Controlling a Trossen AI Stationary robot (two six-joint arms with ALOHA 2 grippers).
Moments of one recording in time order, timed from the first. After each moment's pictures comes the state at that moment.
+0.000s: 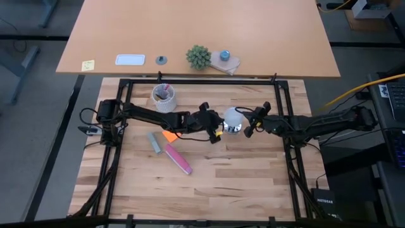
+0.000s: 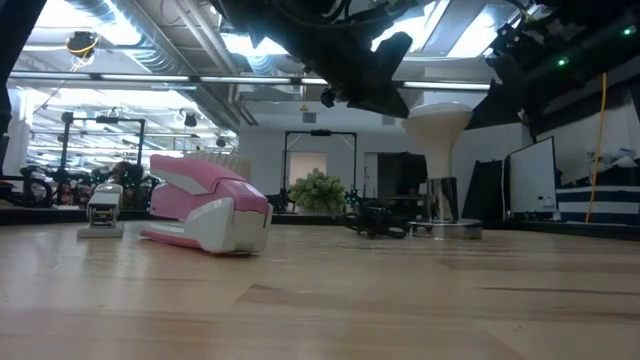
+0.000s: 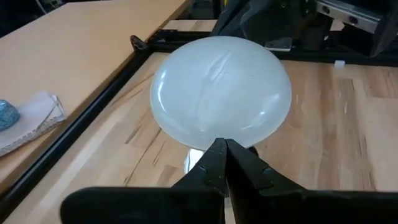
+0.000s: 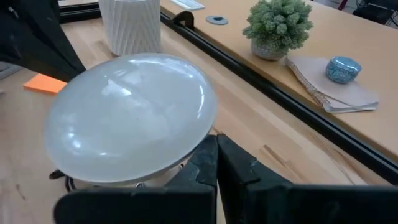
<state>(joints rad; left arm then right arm) 0.01 1.90 1.31 0.12 -0.39 -0.03 0.06 0.82 0.40 -0.07 0.63 0.26</state>
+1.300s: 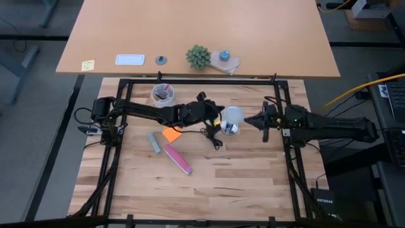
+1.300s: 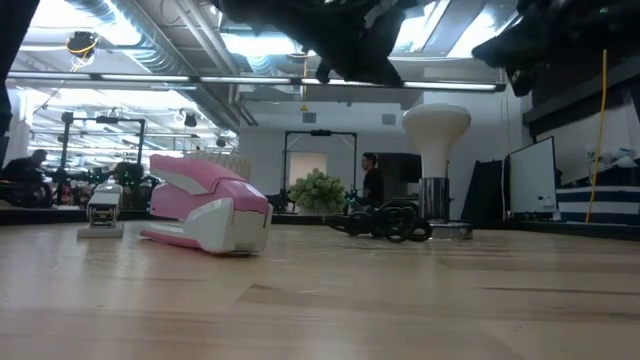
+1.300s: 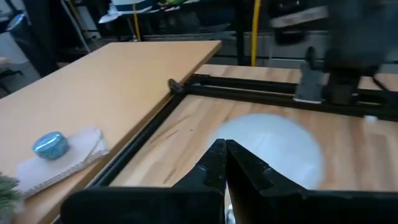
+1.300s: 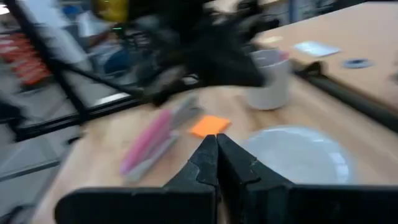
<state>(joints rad) 0.05 1.83 1.31 0.22 -0.45 0.03 -0.08 0.51 0.40 -0.04 0.02 0.25</state>
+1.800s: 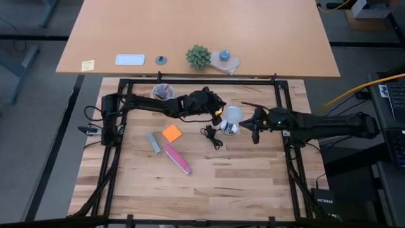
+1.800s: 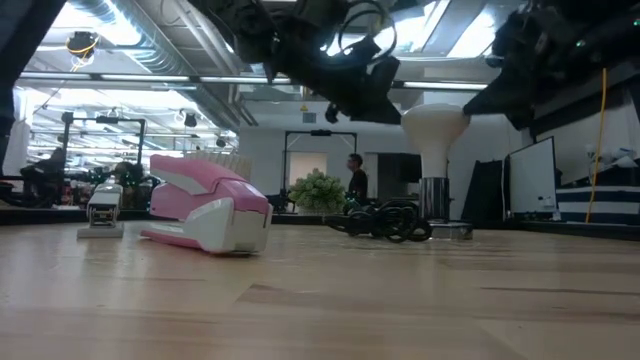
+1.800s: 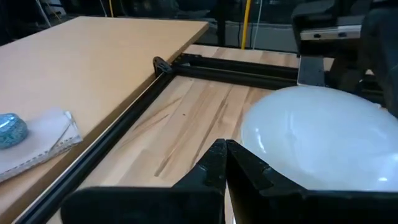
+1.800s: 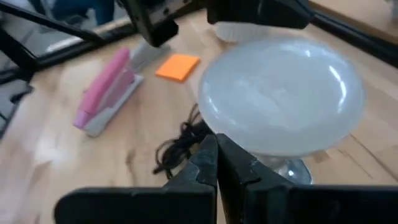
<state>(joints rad) 0.19 1.92 1.31 0.28 -0.19 0.00 -0.08 0.70 0.40 -0.11 0.06 0.31</state>
